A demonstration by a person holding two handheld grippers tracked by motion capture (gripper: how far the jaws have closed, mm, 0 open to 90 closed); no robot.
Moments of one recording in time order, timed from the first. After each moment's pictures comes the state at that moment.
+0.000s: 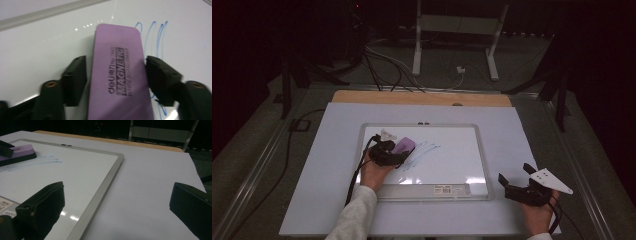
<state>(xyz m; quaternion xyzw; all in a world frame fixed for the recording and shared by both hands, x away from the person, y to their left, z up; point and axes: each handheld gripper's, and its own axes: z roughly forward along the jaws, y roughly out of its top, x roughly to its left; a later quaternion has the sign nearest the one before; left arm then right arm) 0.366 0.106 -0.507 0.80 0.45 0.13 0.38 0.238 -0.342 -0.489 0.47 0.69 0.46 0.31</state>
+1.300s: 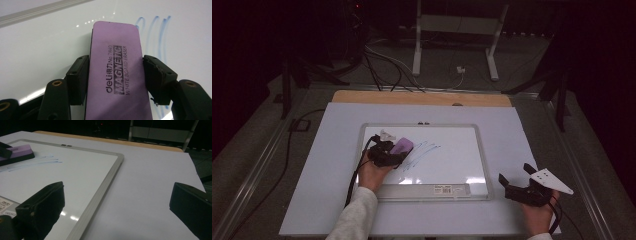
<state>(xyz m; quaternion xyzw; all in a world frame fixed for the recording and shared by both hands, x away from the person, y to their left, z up) 0.366 0.112 -0.505 0.80 0.47 0.13 0.36 0.237 -0.342 -0.488 0.47 0.68 0.46 0.31</state>
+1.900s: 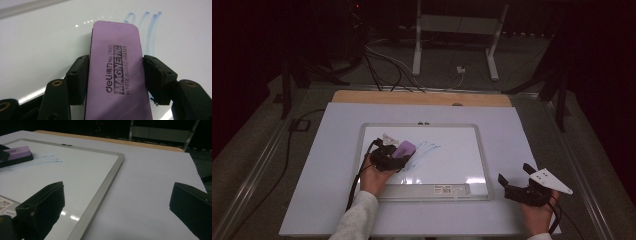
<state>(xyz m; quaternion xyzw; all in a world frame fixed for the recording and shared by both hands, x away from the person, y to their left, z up) 0.348 0.095 -0.504 0.81 0.45 0.11 0.37 0.237 -0.341 -0.489 0.47 0.69 0.46 0.31</state>
